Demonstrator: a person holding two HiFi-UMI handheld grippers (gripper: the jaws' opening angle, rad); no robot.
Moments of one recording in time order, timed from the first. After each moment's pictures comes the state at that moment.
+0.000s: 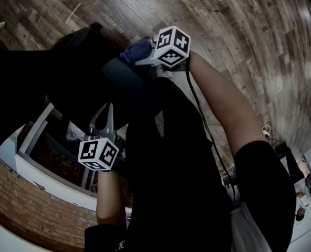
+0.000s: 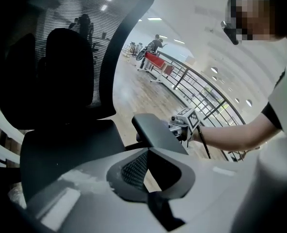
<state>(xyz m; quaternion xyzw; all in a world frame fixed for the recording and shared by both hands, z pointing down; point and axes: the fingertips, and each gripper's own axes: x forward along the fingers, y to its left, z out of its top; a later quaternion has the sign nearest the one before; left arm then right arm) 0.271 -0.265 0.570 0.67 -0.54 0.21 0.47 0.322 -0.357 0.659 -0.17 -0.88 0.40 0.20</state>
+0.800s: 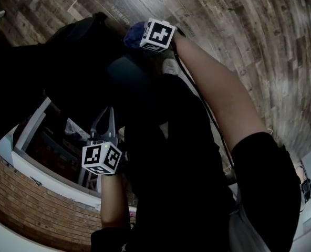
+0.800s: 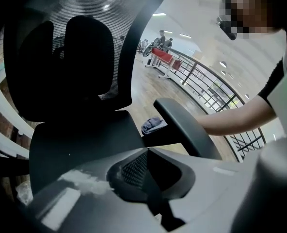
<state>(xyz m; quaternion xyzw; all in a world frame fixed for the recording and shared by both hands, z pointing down) 0.239 -0.235 0.616 0.63 -0.56 0.24 0.48 0.288 -0.394 0.819 -0.09 -0.87 0.27 0.41</state>
